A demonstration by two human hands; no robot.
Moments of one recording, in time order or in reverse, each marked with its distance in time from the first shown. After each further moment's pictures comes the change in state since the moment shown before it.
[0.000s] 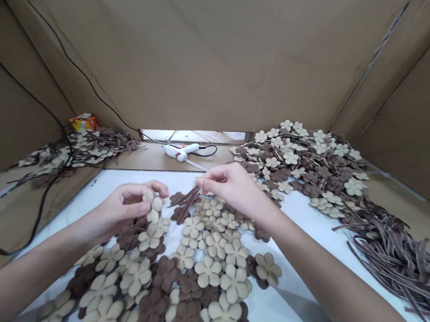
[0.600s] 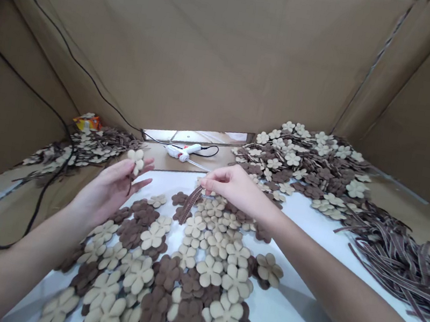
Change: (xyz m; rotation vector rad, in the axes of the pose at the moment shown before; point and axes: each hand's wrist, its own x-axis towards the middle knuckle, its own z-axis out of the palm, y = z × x) left_hand 0.010 0.002 -0.026 -0.291 0.465 -0.040; right_hand 0.002 0.006 0.001 0.048 -0.018 0.016
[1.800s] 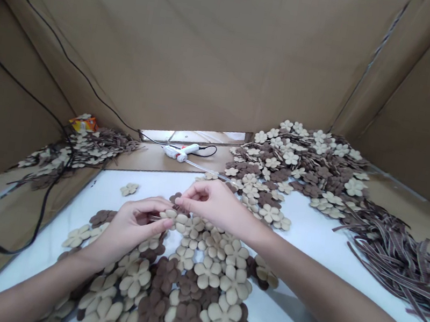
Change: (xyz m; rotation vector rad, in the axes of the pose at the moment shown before) left_hand -0.039 -0.034 0.038 0.502 -0.305 0.159; right_hand -0.004 0.002 0.034 0.204 -0.108 0.031
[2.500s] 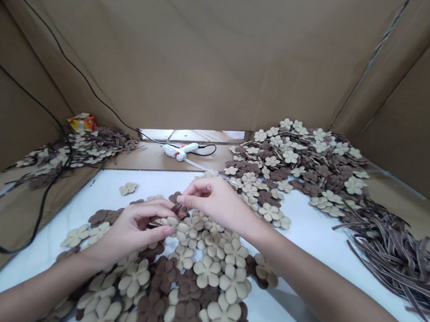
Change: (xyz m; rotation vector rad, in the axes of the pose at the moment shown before) left_hand -0.002 -0.001 0.000 0.109 -0.084 0.074; right_hand 0.001 0.001 -0.004 -0.003 0.021 -0.052
